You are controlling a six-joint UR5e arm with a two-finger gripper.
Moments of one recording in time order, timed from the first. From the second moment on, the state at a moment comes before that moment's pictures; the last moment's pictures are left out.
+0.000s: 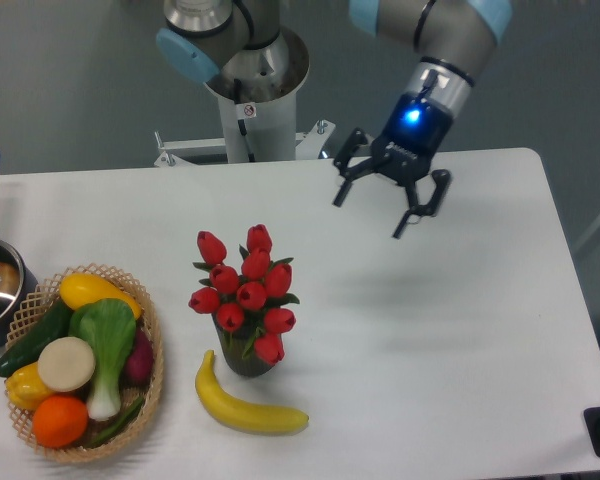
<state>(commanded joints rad) 2.89 -1.60 -2.04 -1.01 0.47 1.57</state>
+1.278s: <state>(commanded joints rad) 2.70 -1.76 -2.00 -0.91 0.48 1.57</state>
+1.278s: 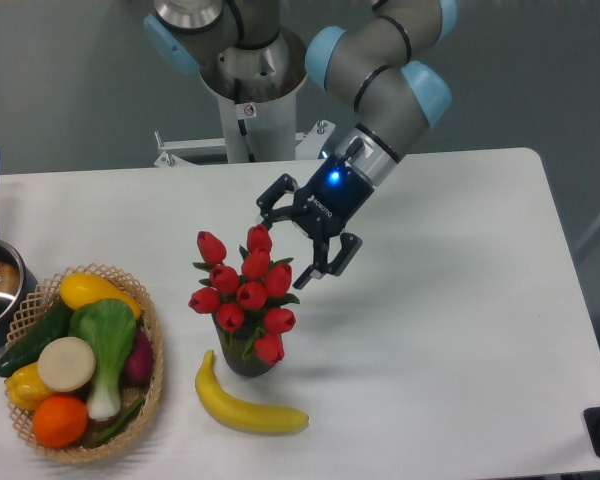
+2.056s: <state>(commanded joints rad) 2.67 -1.81 -1.97 -0.90 0.48 1.57</state>
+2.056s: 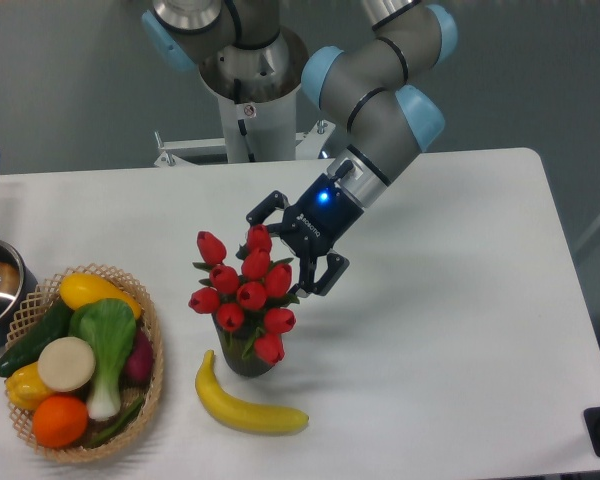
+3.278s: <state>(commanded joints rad) 2.61 -1.85 -1.93 -0.90 0.48 1.56</state>
